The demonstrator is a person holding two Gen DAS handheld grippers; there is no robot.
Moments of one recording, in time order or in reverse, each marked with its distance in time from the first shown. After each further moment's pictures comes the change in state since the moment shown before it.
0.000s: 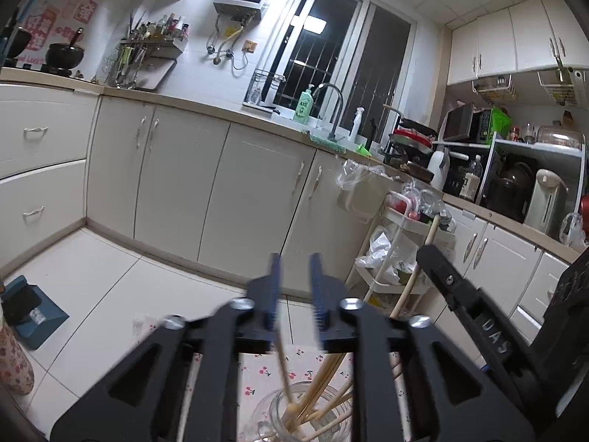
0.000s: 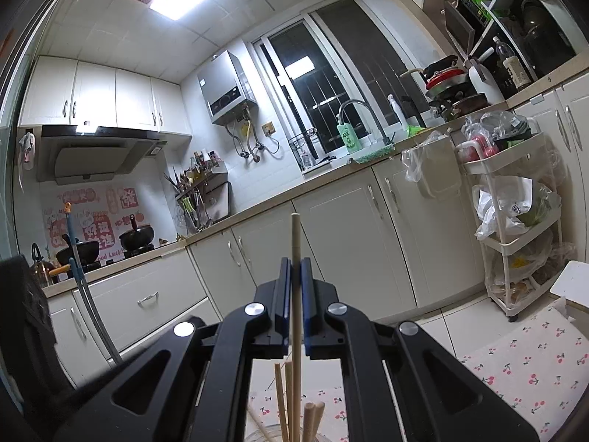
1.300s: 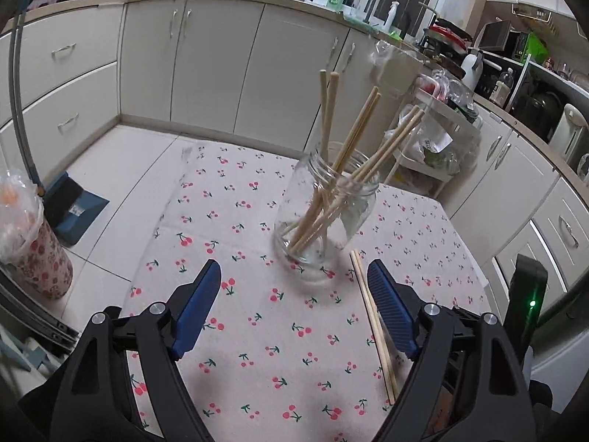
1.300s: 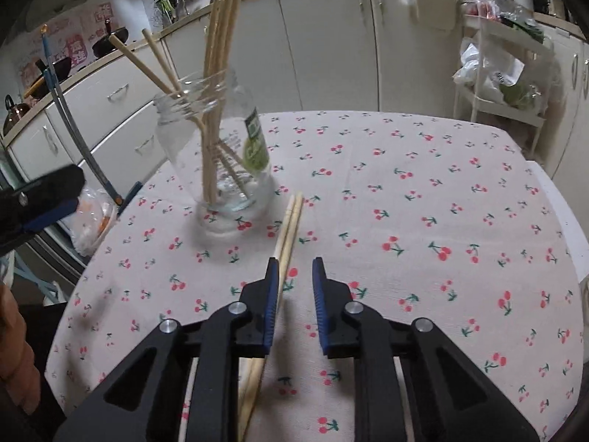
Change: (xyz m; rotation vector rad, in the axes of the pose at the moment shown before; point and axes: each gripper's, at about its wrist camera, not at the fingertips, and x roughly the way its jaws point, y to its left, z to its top) left arm -0.075 0.005 -0.105 -0.032 0.483 0.135; right arm -0.072 -0.042 -0.126 -0.163 0.812 -0.113
